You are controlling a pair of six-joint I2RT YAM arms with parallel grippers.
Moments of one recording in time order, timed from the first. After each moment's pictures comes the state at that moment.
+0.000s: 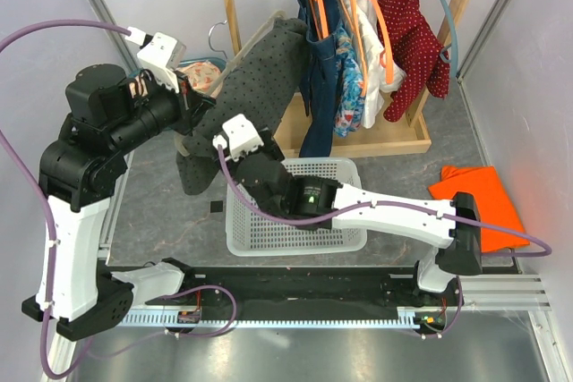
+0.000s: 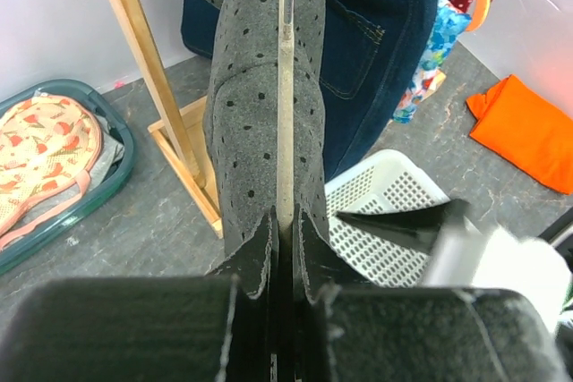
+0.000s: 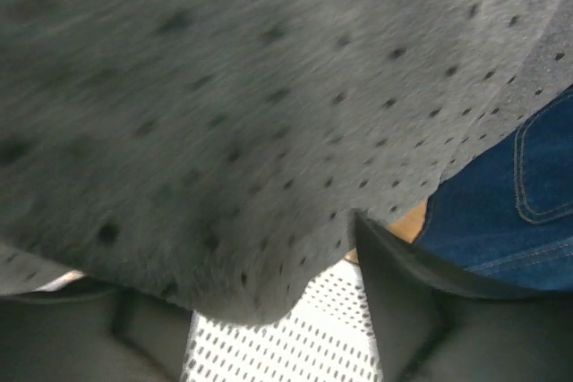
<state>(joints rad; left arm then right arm) -0.42 1.17 1.97 -1.02 0.18 -0.03 1.32 1.67 1.61 -0.17 0.86 -0.02</state>
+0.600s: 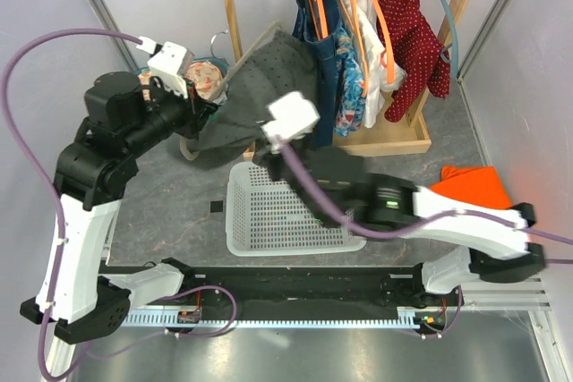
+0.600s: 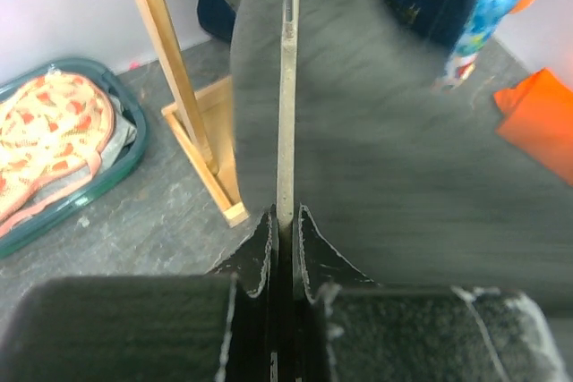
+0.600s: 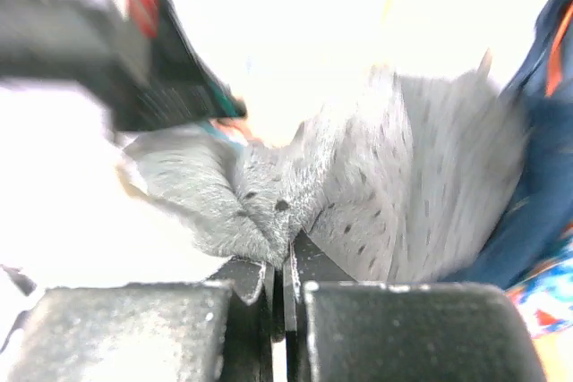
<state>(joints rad) -0.42 1.13 1.83 -0.96 0.11 -0.03 1.43 1.47 1.77 -0.29 0.84 -0.06</state>
